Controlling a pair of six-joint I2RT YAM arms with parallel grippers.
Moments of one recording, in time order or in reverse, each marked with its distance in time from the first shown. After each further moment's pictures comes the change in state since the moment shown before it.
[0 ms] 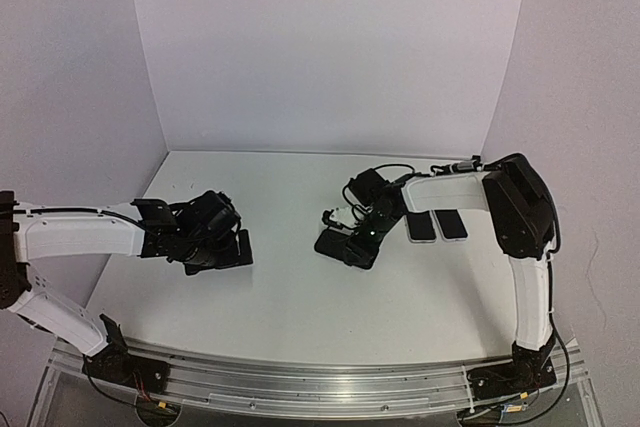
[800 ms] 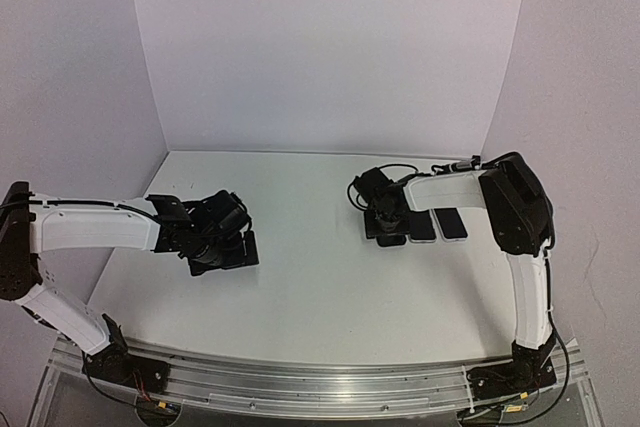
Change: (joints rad) left arm 0.000 0.091 0.058 -0.037 0.006 -0.037; right arm -0.039 0.028 0.005 0.051 0.560 0.911
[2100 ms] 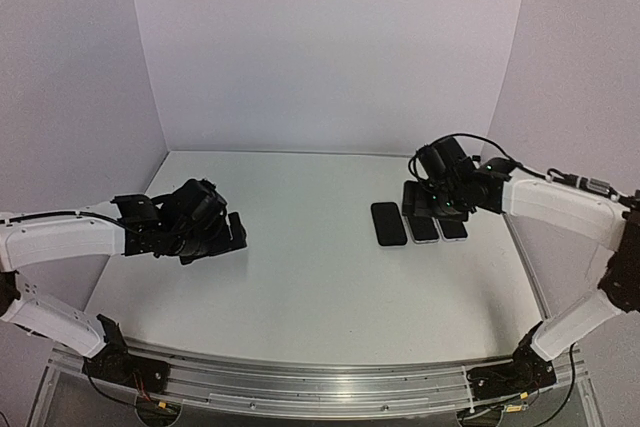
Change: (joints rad) left arm 0.023 -0.187 -0.054 0.061 -0.052 0.028; right arm 0.013 -0.689 -0.335 -0.095 -0.023 0.097
